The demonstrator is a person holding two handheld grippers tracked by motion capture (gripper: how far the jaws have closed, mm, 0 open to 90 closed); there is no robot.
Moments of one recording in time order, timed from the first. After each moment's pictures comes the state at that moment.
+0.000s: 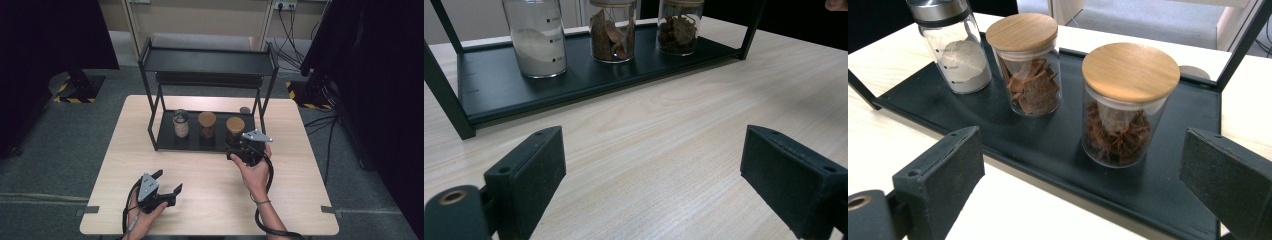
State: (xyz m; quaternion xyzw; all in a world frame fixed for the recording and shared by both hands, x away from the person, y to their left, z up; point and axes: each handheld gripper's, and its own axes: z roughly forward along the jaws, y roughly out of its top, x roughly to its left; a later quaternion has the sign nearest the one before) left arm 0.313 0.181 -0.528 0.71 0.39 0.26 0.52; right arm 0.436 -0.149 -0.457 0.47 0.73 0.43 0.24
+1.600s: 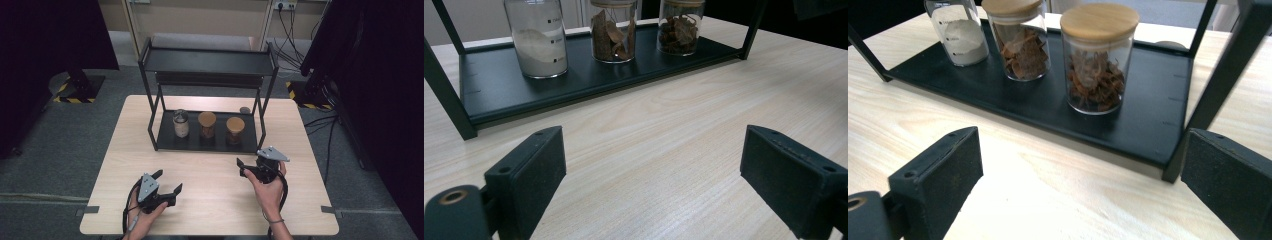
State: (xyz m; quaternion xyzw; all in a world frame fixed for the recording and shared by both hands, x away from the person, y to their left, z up) left arm 0.313 0.180 -0.528 0.71 0.40 0.26 0.52; right arm 0.389 -0.191 -0.475 0.47 0.72 0.44 0.24
